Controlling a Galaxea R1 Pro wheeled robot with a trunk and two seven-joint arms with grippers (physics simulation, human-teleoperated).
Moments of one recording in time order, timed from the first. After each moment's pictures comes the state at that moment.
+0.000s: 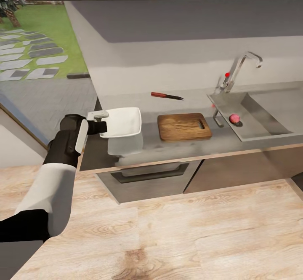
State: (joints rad) left arm -1.16 -0.01 0.09 -1.04 0.04 1.00 0.01; right arm 0.00 0.01 0.02 -0.19 0.01 -0.51 -0.04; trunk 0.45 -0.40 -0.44
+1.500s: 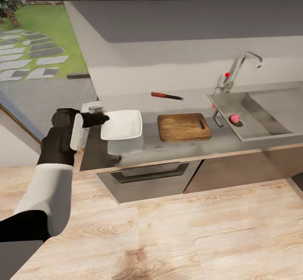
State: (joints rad) left arm -1.16 -0.01 0.10 -1.16 0.04 1.01 0.01; right arm 0.00 0.01 0.02 -0.19 0.01 -0.51 -0.04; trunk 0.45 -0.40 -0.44
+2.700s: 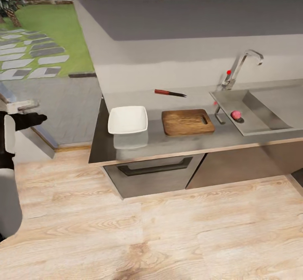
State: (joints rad) left arm -1.12 0.34 0.30 -1.20 0.03 0.99 0.00; right arm 0.00 0.01 0.02 -0.19 0.01 -0.51 -0.04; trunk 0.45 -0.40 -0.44
